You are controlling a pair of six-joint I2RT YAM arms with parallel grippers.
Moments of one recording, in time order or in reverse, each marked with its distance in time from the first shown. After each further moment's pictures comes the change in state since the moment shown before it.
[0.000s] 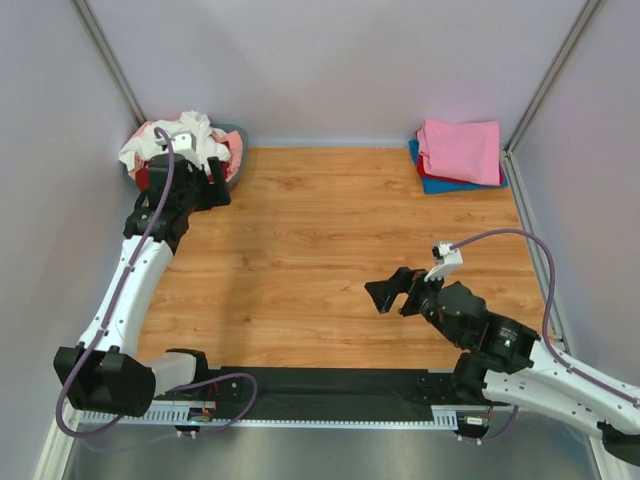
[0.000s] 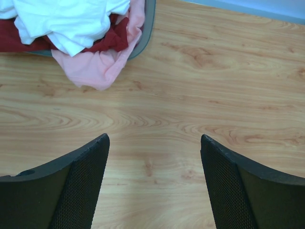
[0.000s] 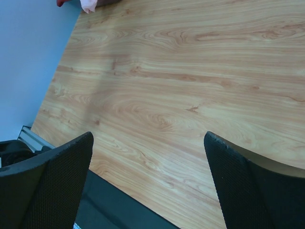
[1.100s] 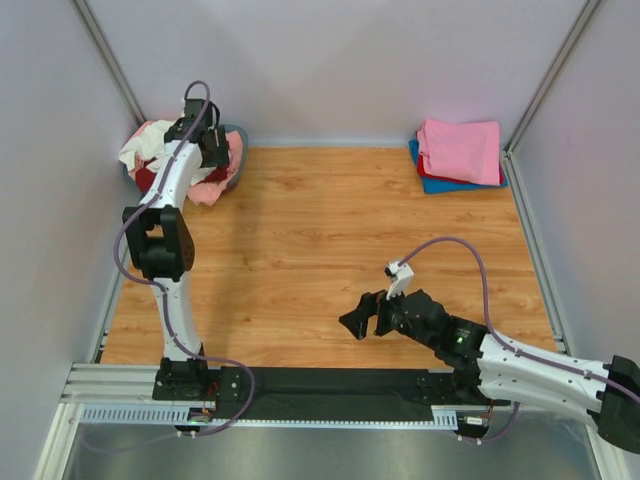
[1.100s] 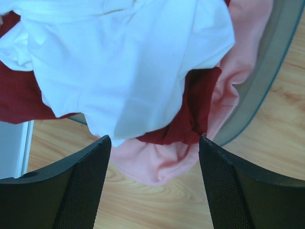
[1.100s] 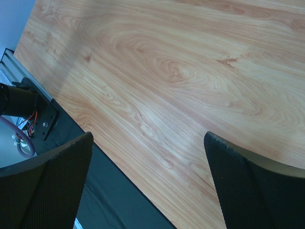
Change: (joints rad) left arm 0.077 0.941 0.865 -0.309 -0.237 0.076; right arm -0.019 0.237 -0.274 0.417 -0.326 -0.059
